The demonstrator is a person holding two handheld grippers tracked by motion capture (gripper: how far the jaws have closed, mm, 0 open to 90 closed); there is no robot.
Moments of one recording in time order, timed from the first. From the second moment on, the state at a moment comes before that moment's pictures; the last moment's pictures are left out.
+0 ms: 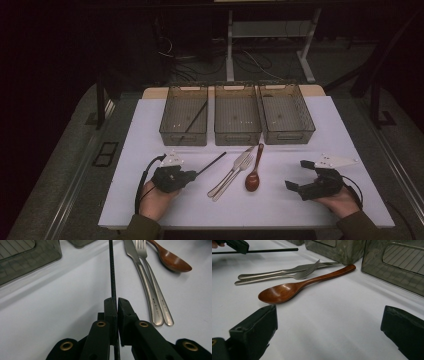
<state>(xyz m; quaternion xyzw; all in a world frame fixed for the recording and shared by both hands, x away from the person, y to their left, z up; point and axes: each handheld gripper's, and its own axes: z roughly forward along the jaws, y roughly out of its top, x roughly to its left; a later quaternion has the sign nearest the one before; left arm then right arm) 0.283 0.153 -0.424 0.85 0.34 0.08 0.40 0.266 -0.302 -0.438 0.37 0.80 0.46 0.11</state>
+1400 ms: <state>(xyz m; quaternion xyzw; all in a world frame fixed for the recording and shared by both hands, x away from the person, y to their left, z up) 0.329 0.174 -0.361 0.82 0.37 0.12 0.43 0.266 -0.302 -0.439 0.37 0.80 0.46 0.12</state>
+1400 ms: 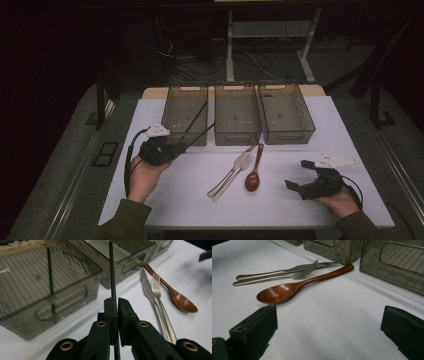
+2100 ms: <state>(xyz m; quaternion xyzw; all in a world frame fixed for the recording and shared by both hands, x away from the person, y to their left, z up) 0.408 0.171 -0.335 0.80 0.41 0.15 0.41 0.266 -0.304 -0.438 0.37 0.79 0.47 0.12</state>
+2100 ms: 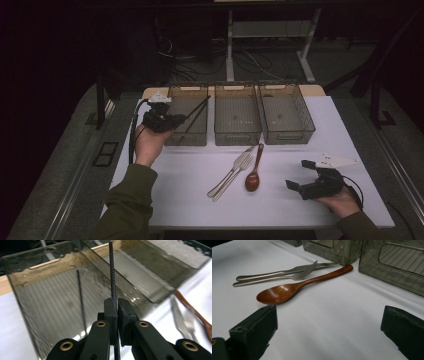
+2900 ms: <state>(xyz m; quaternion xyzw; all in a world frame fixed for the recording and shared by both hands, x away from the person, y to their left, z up) 0.487 0.165 -0.366 0.79 0.48 0.16 0.34 0.266 -0.304 -0.437 0.37 0.79 0.47 0.11</state>
